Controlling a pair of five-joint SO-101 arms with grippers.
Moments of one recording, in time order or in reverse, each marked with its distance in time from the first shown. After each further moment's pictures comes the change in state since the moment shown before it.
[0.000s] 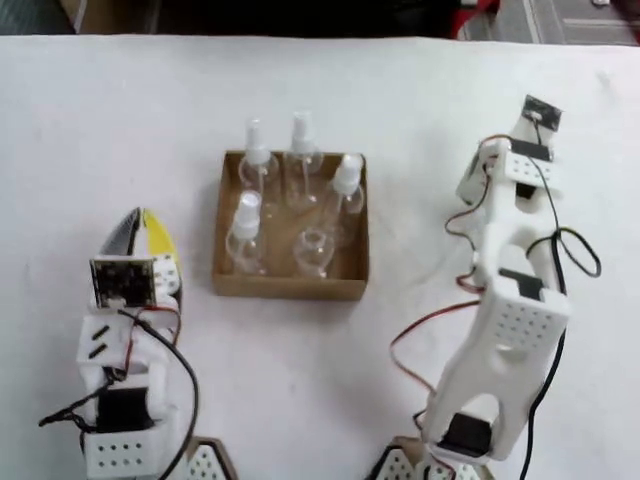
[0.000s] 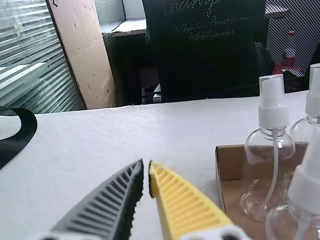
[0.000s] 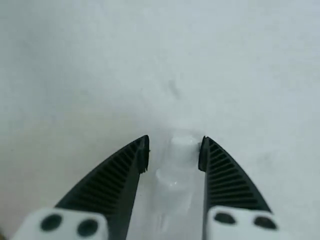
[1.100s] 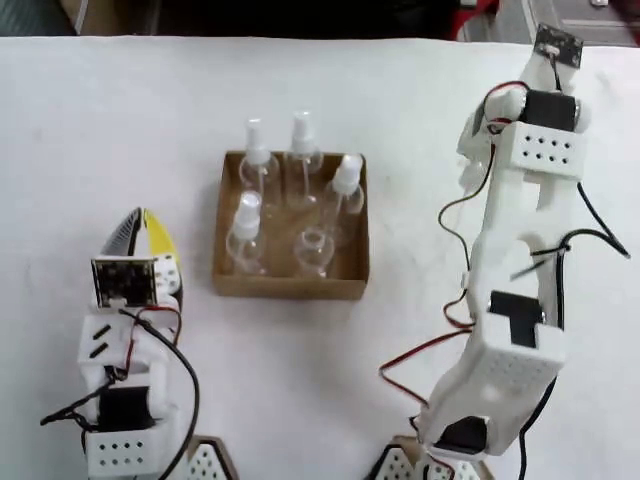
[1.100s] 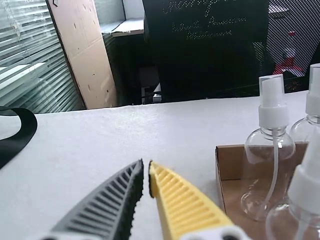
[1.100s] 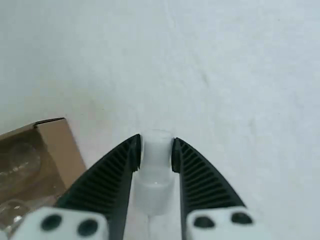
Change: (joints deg) left arm 0.0 0.0 0.0 0.0 0.0; right arm -4.9 -19.1 -15.2 25.7 -0.1
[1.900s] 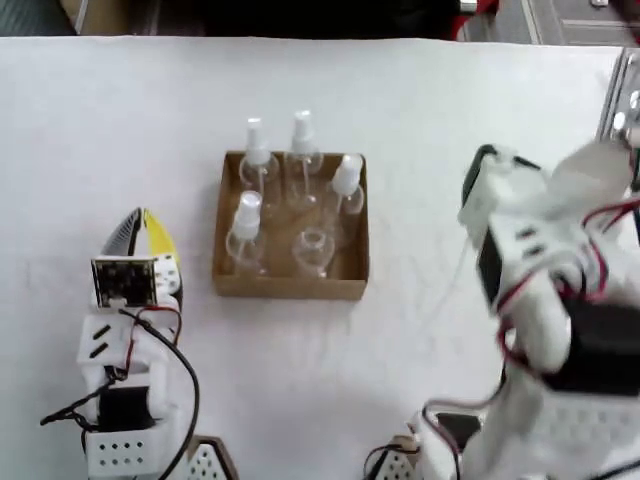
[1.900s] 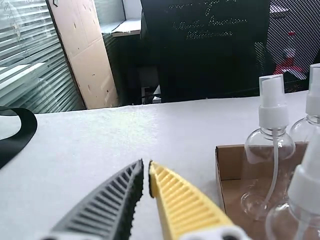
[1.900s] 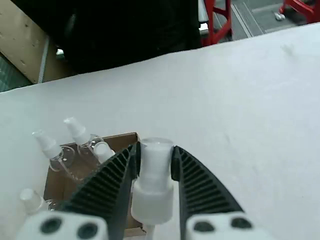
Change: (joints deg) left arm 0.0 0.0 0.0 0.0 0.0; right arm -7.3 -57.1 16.8 5.7 0.0
